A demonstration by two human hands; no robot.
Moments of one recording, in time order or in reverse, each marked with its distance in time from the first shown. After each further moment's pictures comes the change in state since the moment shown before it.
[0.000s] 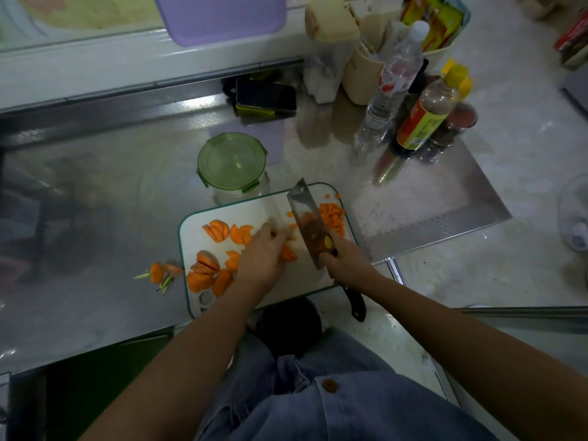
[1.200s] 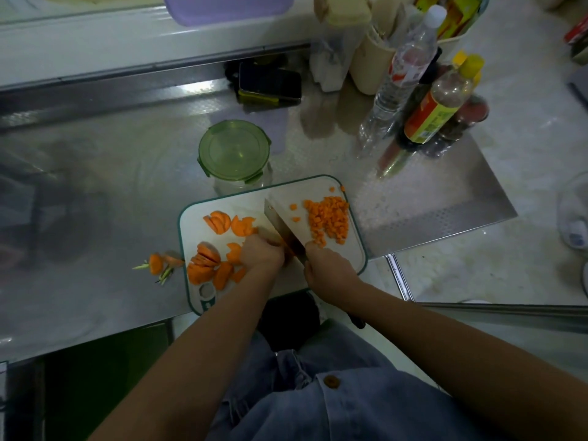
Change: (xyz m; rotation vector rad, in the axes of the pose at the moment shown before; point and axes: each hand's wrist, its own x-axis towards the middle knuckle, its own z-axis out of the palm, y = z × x) left_hand 0.009 0.016 -0.002 -0.633 0.021 -0.827; right_hand -0.009 -0.018 0.037 -0.508 -0.057 -0.135
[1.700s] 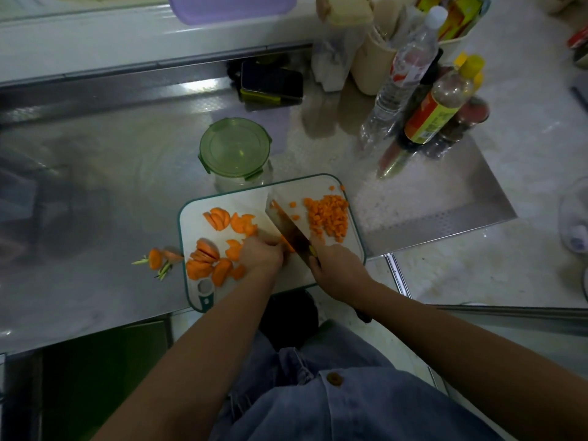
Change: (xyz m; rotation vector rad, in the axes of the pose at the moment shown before) left_hand 0.001 -0.011 0.008 -0.101 0.020 -0.002; right_hand -0.009 0.012 -0.011 -0.005 0.098 -0.105
